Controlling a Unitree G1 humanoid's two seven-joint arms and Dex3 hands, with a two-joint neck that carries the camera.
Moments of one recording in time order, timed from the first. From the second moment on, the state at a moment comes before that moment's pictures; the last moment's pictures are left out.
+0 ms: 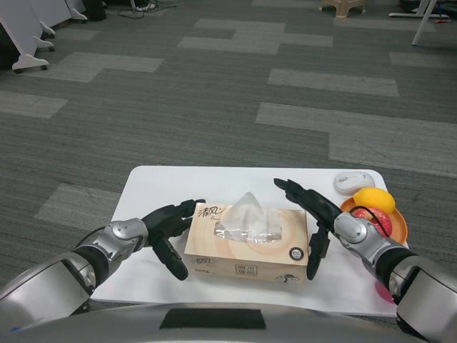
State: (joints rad) left arm -0.53 0.20 -0.68 1.25 -0.32 -0.37 -0.42; right arm -0.47 -0.45 0.81 1.09 0.26 -0.58 0.06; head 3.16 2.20
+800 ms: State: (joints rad) left arm -0.51 0.21 -0.67 1.23 -0.32 -0.37 -0.43; right arm -0.51 -0.45 0.84 1.14 0.25 -0.58 0.05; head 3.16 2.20
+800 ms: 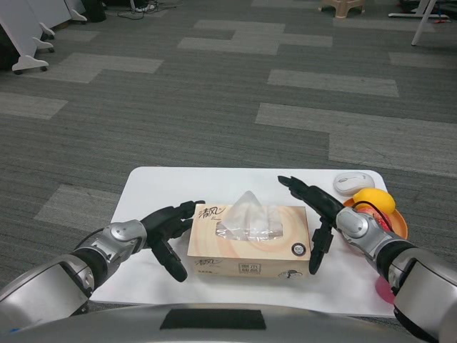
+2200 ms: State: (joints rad) left arm -0.46 0.21 -0.56 1.24 -0.33 -0.40 -0.46; right arm -0.49 -0.45 0.87 1.24 0.26 -0.58 0.04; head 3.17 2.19
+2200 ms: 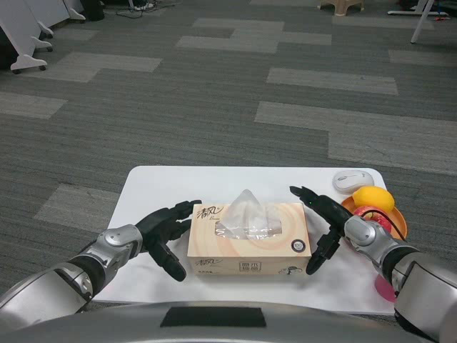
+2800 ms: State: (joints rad) left arm -0.43 0.22 -0.47 1.23 -0.33 -0.41 -0.48; right arm -0.46 -0.47 0.80 1.22 0.26 -0.58 0.08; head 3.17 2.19
